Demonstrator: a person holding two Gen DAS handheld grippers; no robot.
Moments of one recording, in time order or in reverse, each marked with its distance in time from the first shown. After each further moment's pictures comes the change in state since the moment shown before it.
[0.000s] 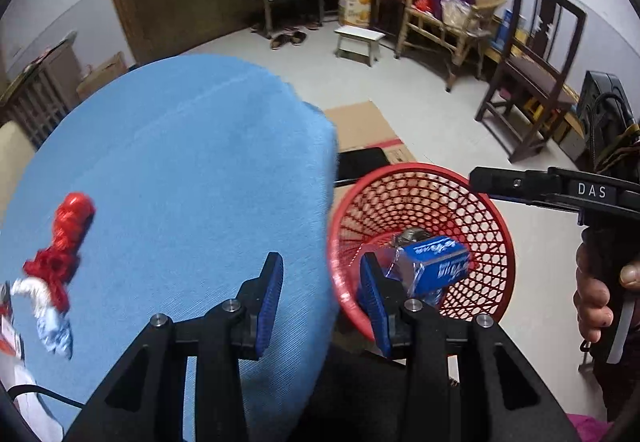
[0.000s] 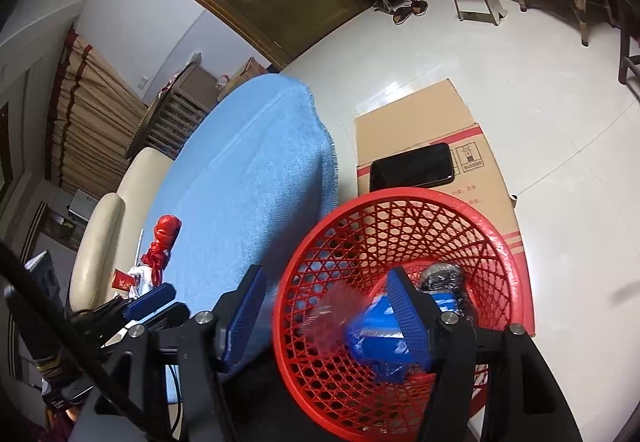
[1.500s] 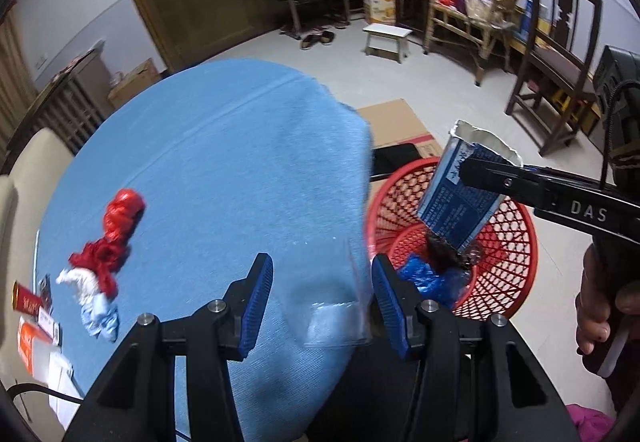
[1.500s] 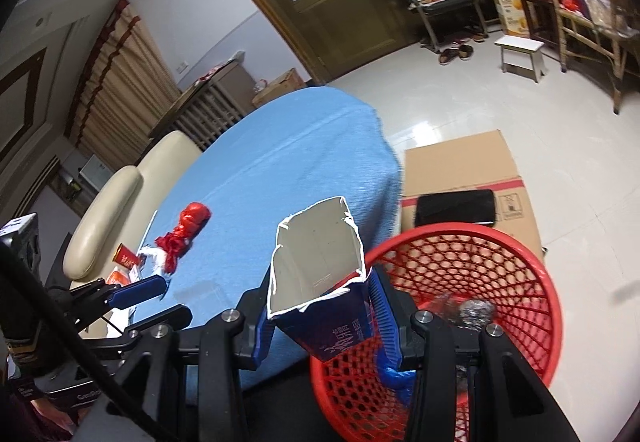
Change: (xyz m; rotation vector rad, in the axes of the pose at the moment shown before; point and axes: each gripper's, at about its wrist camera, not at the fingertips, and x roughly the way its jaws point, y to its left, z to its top) left arm -0.013 -0.011 0.001 0.048 0.015 0.127; right arm 0.002 0.058 -0.014 -0.192 -0.093 0.025
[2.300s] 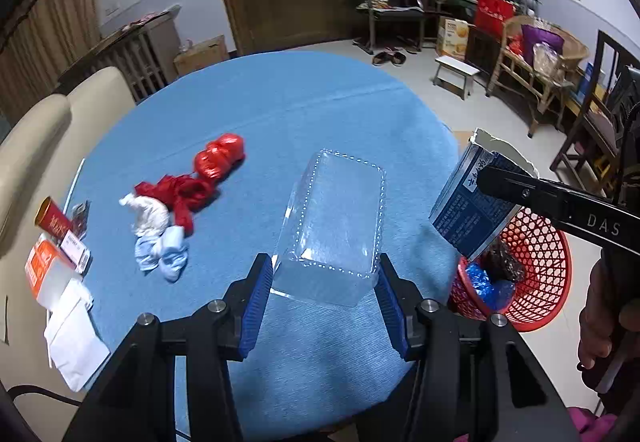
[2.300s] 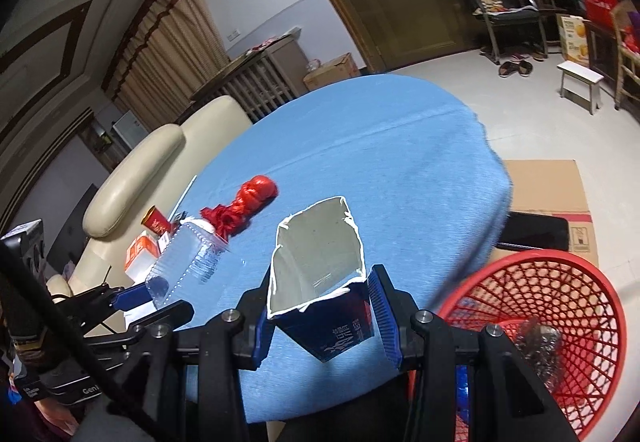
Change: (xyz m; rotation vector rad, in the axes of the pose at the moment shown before) left arm -0.035 0.094 -0.057 -0.256 -0.051 0.114; right arm 0.043 0.106 -0.002 -0.174 0.049 0.106
